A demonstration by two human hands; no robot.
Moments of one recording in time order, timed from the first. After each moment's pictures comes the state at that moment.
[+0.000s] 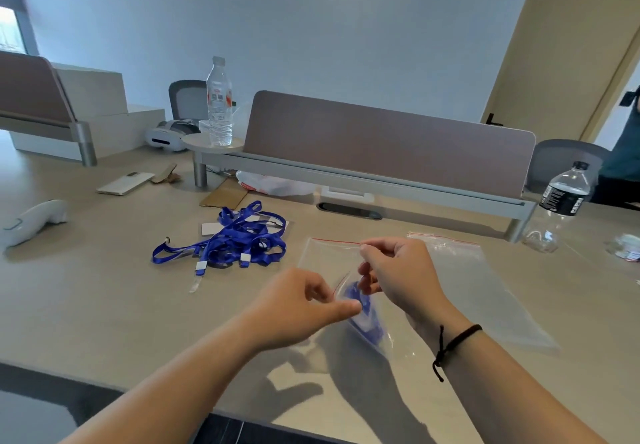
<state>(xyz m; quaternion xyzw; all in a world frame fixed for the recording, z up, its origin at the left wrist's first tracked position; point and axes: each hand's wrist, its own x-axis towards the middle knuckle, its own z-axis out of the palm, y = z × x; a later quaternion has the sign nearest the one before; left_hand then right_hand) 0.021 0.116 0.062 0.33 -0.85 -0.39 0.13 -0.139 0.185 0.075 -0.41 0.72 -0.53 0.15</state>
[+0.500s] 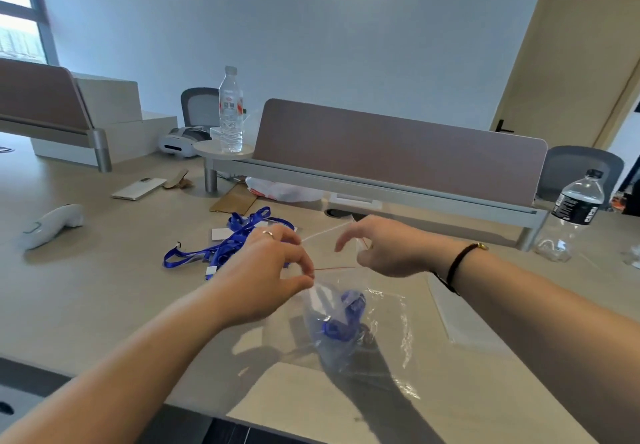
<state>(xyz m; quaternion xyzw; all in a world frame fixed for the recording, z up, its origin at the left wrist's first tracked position) 0.052 0.076 0.088 0.31 -0.91 -0.20 0.19 -0.149 0.150 0.138 -0.65 0.75 -0.03 0.09</state>
